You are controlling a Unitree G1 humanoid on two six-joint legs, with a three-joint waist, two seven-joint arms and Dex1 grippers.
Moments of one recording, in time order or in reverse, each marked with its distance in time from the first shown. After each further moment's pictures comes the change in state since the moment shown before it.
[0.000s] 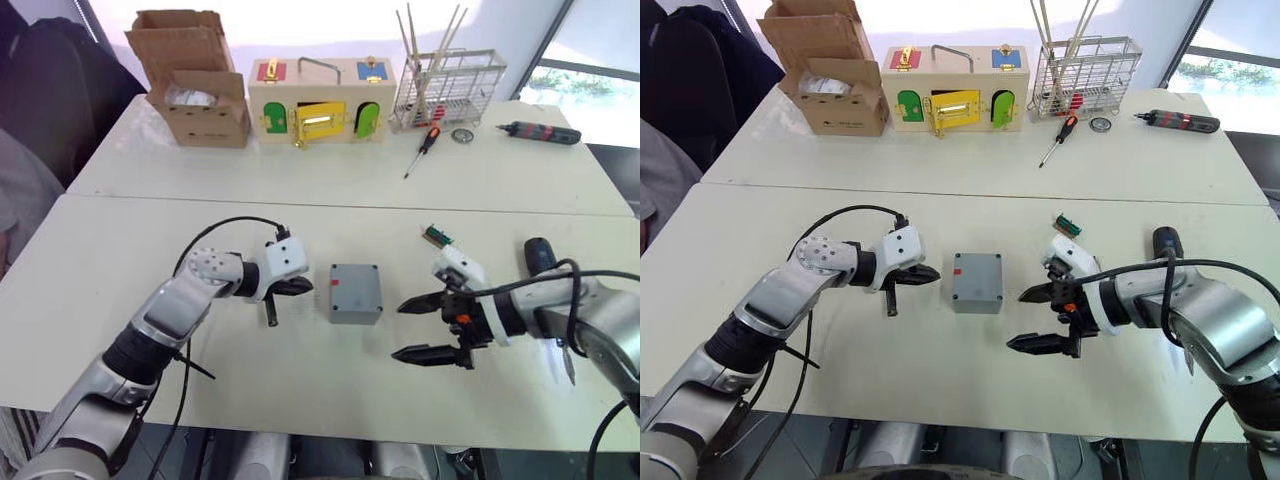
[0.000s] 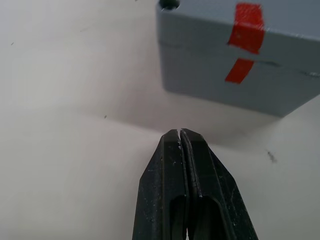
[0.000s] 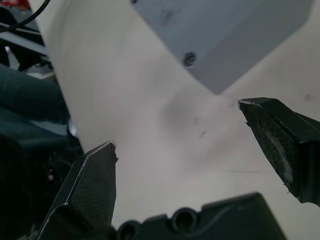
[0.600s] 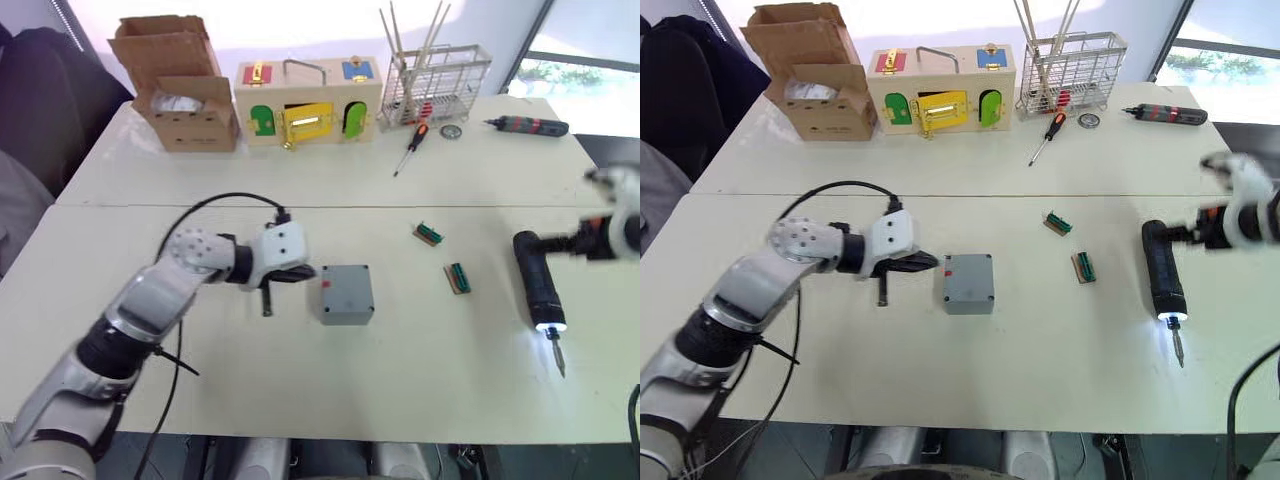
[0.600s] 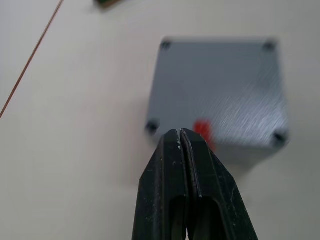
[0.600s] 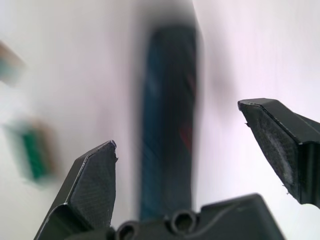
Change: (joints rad) left arm -0.045 0.154 0.042 -0.130 -0.031 0.007 -0.001; right arm -0.592 -0.203 0.075 1.043 -0.307 -0.023 -0.049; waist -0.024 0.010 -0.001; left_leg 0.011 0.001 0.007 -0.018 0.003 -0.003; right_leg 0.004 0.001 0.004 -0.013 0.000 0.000
